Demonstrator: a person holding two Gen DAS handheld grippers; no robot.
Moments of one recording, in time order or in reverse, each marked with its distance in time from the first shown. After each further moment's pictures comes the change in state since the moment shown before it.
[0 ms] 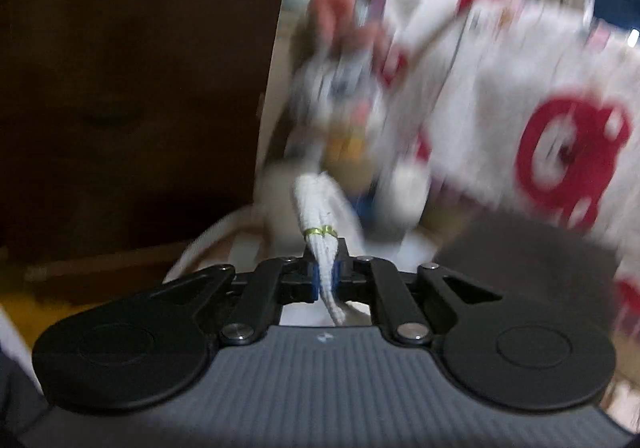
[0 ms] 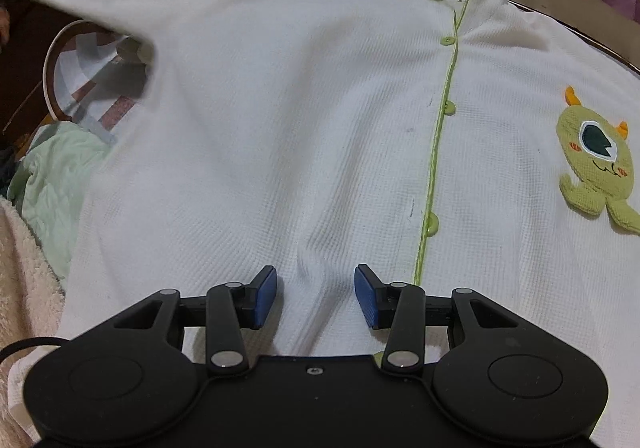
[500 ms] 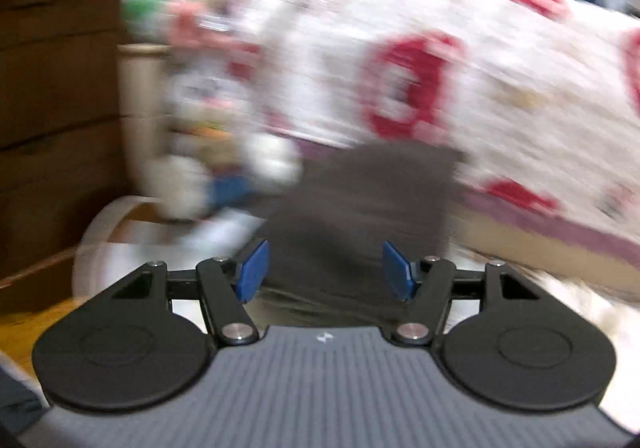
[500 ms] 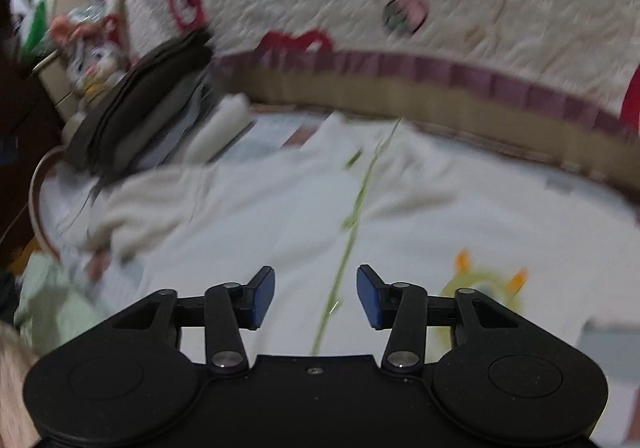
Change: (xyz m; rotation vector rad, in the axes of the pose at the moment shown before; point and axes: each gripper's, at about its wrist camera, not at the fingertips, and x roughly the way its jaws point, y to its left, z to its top) left arm -0.111 -0.104 -0.081 0.296 -0.026 -0.392; right arm -0.097 -0.079 0.120 0.071 -0.232 -0.080
